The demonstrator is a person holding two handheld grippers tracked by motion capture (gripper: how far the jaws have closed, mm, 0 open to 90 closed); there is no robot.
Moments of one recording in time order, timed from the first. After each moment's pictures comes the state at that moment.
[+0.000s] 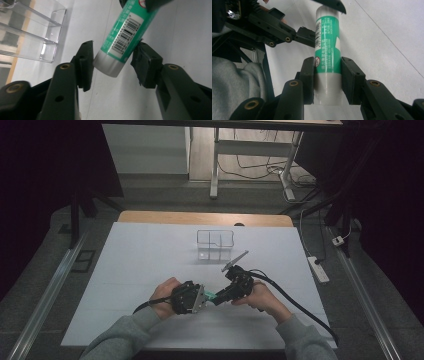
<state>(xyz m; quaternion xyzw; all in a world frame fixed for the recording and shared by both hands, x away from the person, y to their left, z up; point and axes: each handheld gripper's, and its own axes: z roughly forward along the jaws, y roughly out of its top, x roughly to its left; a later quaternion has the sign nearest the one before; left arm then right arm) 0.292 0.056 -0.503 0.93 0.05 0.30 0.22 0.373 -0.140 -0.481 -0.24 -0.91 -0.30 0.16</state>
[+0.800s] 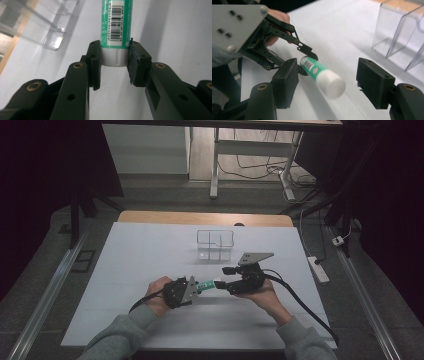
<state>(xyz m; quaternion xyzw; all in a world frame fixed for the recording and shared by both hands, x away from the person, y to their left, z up) 0.309 0.085 -0.499 0.91 0.14 0.27 0.29 0.359 -0.167 -0.451 -0.22 -0.84 -0.50 -0.03</state>
